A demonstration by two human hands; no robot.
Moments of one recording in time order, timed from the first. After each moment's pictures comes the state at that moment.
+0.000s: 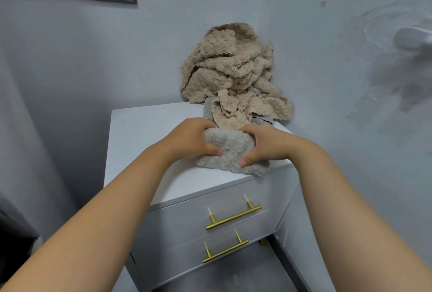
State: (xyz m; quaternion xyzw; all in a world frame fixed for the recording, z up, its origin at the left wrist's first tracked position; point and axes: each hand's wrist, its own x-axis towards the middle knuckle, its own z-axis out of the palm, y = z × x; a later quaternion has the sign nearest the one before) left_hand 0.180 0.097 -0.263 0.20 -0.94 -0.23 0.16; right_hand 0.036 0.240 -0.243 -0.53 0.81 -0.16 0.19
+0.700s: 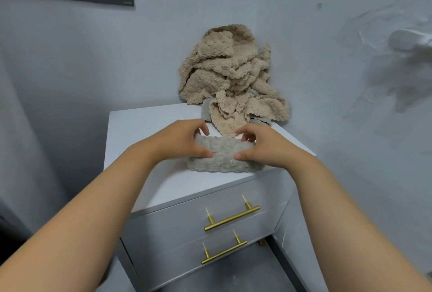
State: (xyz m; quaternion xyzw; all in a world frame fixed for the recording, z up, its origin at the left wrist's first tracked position) left_hand 0.195 0.084 -0.258 0.19 -0.95 -0.23 0.10; right_hand 0.045 0.247 -0.253 -0.50 0.82 -0.26 0.12
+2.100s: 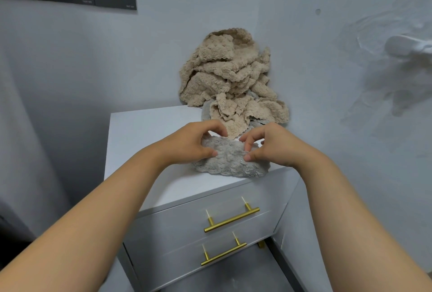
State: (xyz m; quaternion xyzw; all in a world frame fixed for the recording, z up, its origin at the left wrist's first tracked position) left_hand 0.193 0.097 -0.258 0.08 -0.93 -0.32 0.15; right_hand 0.045 0.261 -0.237 -0.50 0.79 -0.29 0.18
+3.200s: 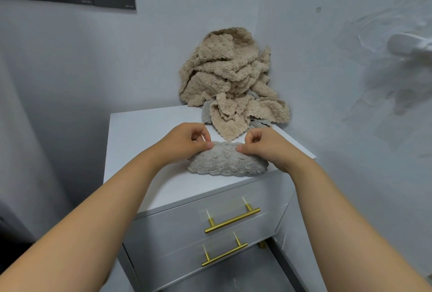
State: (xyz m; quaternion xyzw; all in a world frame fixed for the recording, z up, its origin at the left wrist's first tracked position) left_hand 0.191 0.088 -0.270 0.19 -0.86 -0.44 0.17; right_hand 0.040 0.245 -0.260 -0.43 0.76 -0.43 0.23
